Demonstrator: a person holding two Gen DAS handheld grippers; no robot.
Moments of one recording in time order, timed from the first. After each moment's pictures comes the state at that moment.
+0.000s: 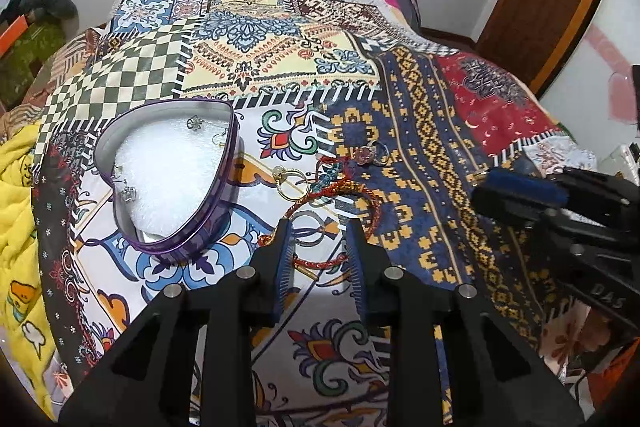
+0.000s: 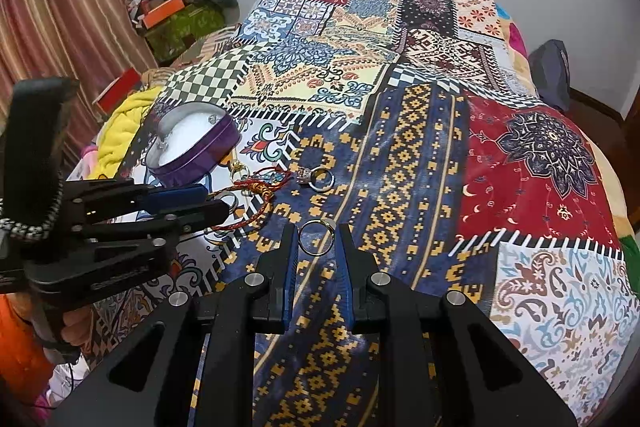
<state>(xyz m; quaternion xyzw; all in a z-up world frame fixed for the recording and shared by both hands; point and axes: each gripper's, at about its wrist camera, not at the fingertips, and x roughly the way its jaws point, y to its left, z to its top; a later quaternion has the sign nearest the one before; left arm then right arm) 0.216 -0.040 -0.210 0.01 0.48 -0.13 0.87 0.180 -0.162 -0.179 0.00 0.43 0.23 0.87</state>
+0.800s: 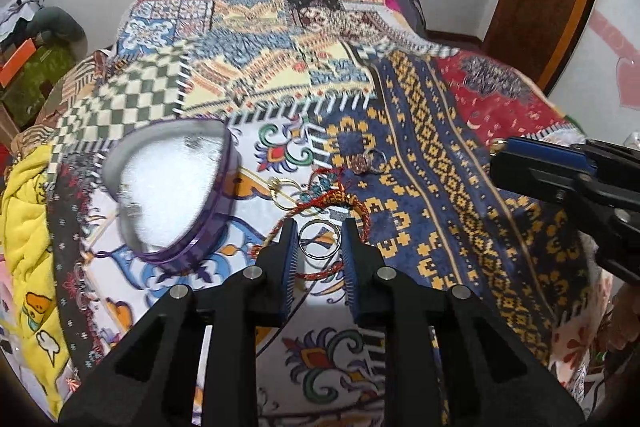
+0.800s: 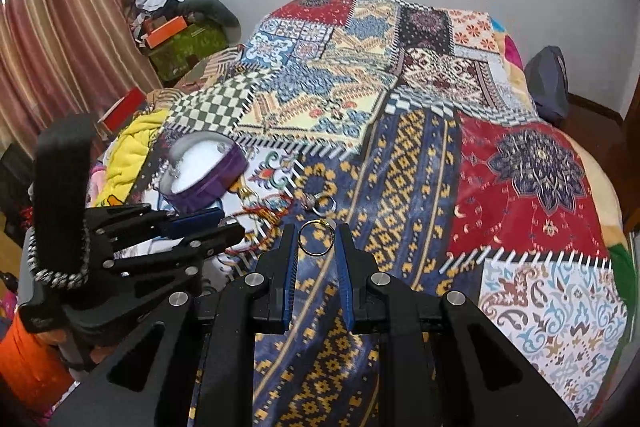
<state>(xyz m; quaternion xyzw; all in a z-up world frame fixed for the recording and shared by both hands) 0.207 -0.050 -0.200 0.04 0.45 -0.11 0.88 0.178 -0.168 -0.157 0.01 0.41 0.24 0.88</state>
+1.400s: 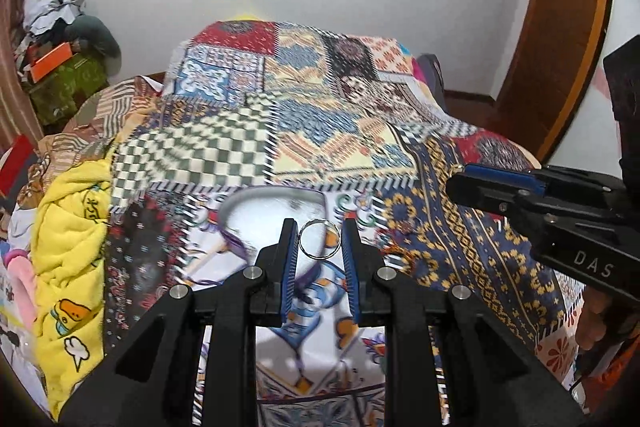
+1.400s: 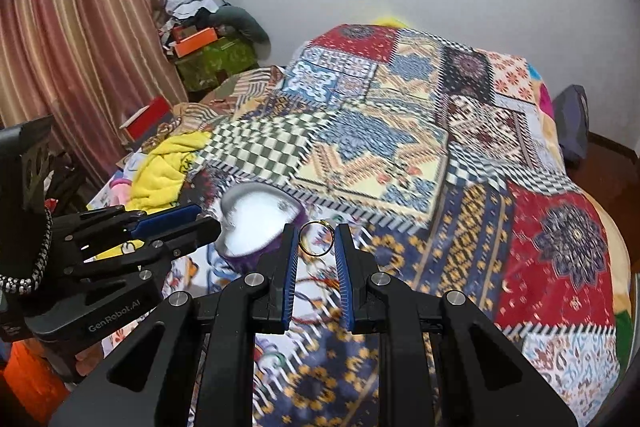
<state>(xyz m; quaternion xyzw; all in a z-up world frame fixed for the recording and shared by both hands) 0.187 0.019 -0.134 -0.01 0.37 -0.08 0.93 0.190 -0.106 -0.120 0.00 0.37 0.28 0.89</state>
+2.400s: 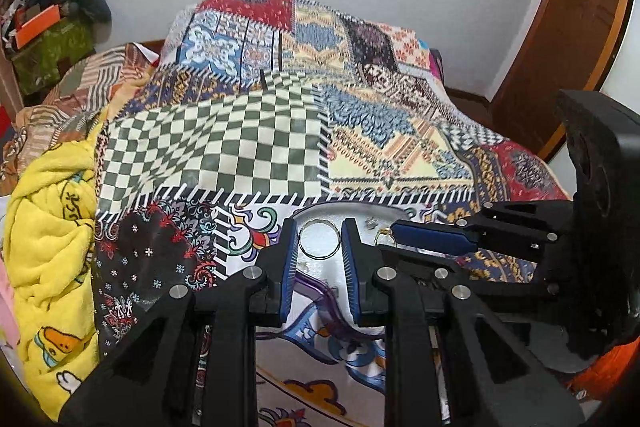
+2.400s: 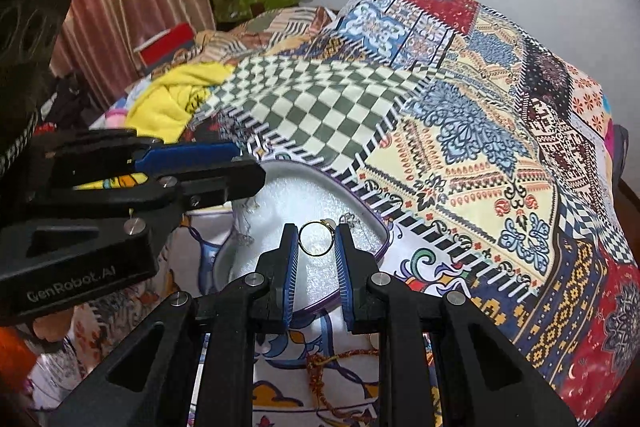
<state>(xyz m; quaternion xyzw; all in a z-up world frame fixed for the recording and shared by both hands) 0.254 0.086 -0.173 -0.05 0.41 -0.11 0.90 0.235 -0.010 -0.177 -0.12 0.42 0.33 0.84</state>
